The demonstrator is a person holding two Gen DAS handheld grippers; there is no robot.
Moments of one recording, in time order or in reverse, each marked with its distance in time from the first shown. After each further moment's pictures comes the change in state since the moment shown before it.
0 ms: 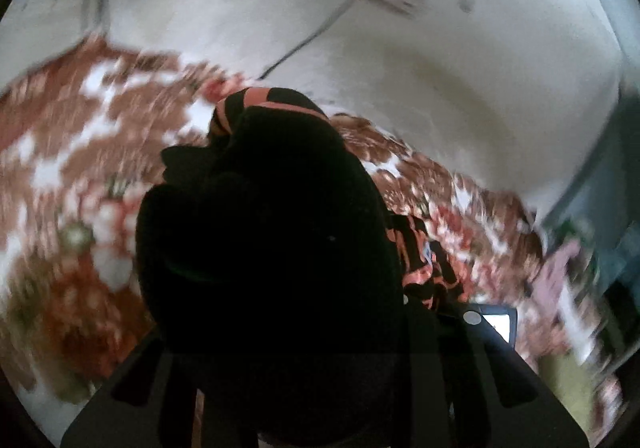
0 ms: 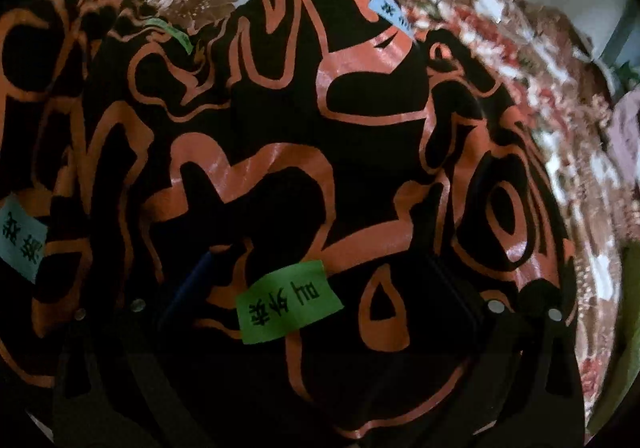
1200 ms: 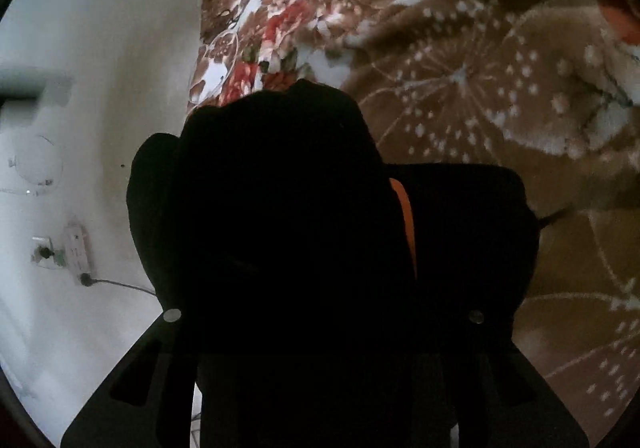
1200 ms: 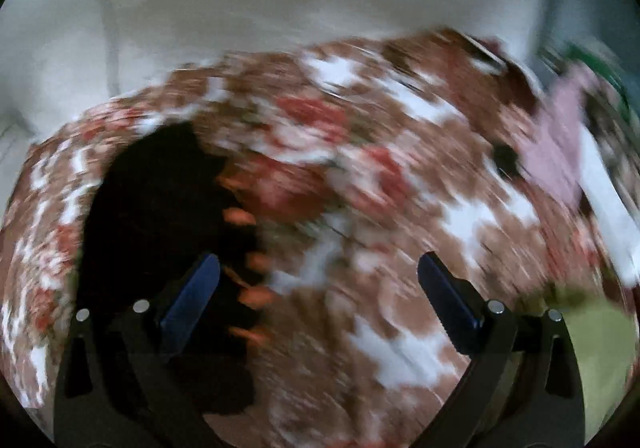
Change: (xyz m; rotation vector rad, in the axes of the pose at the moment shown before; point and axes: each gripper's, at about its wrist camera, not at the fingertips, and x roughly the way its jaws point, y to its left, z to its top) left arm 0.129 -0.294 -0.228 1.751 0.250 0.309; right arm -0.146 -0.261 0.056 0.062 -0.277 0.068
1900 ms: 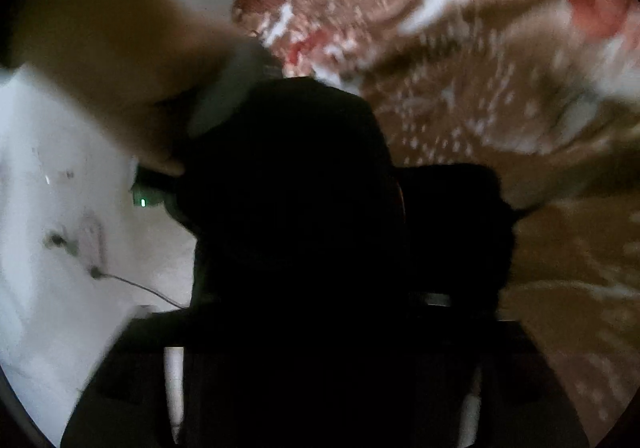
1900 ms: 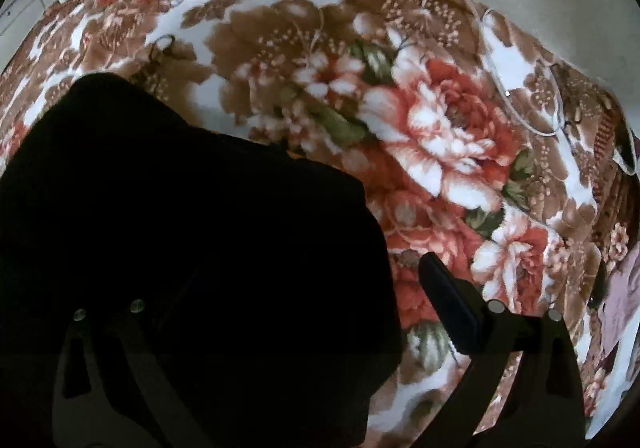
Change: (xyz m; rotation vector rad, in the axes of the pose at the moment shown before) left arm -0.042 -0.006 -0.028 -0.108 -0.147 0.024; right arm 0.200 0.076 0.028 -0.351 0.231 -0.030
